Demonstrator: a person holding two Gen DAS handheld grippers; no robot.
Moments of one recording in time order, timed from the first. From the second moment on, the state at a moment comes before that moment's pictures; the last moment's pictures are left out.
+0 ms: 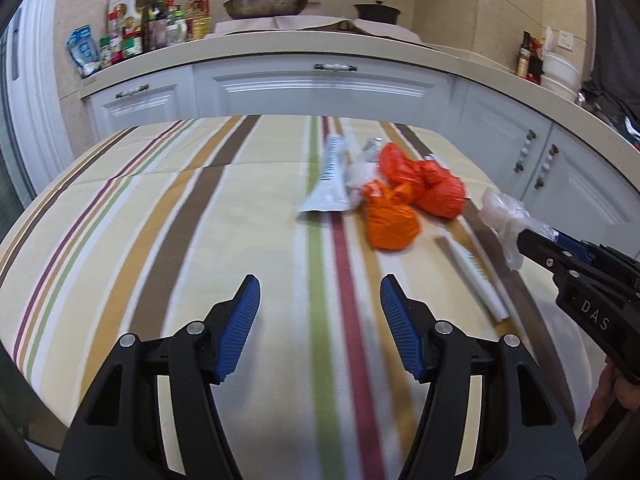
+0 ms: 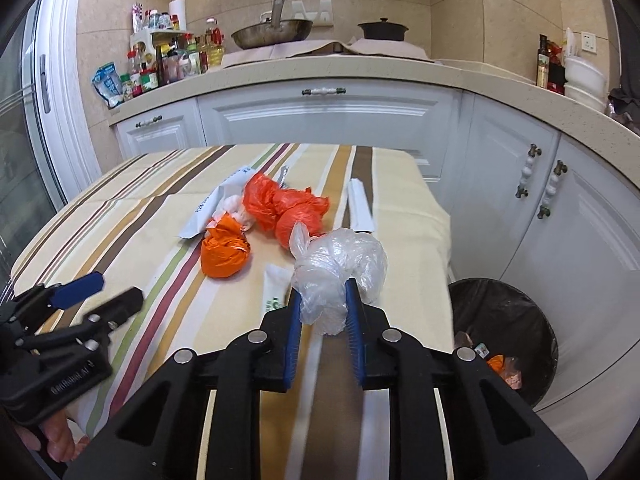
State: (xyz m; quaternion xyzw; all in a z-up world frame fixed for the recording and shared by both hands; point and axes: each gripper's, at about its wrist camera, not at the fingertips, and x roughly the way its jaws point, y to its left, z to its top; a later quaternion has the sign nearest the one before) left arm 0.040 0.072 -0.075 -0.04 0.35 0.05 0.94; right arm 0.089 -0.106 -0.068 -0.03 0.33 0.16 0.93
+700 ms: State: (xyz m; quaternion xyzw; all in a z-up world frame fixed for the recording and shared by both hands) left arm 0.072 -0.025 -0.093 -0.01 0.38 -0.01 0.92; right arm 0.073 -0.169 -0.062 0.00 0.29 0.13 0.95
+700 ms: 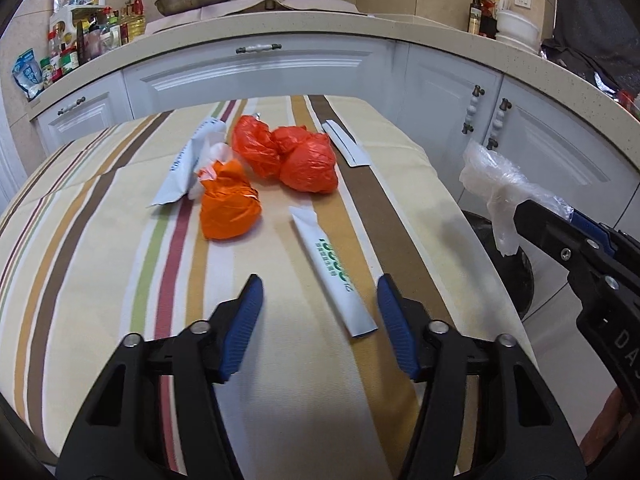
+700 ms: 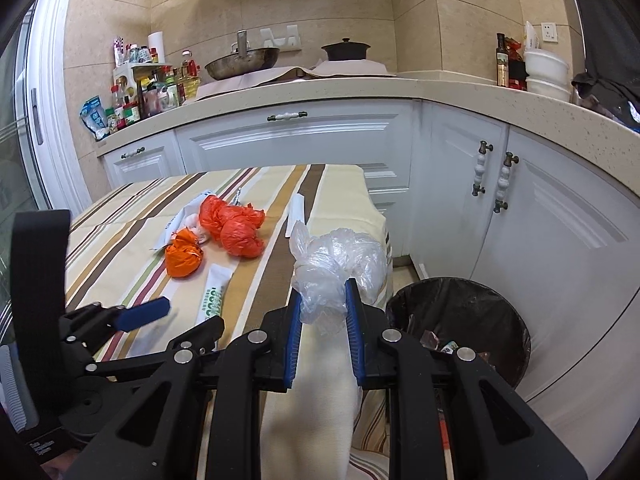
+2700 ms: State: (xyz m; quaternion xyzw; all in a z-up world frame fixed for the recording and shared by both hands) left arm 0.158 -0.177 -0.051 0.09 0.31 -0.14 0.94; right arm 0.130 -0.325 -0.090 0.06 0.28 -0.05 0.96
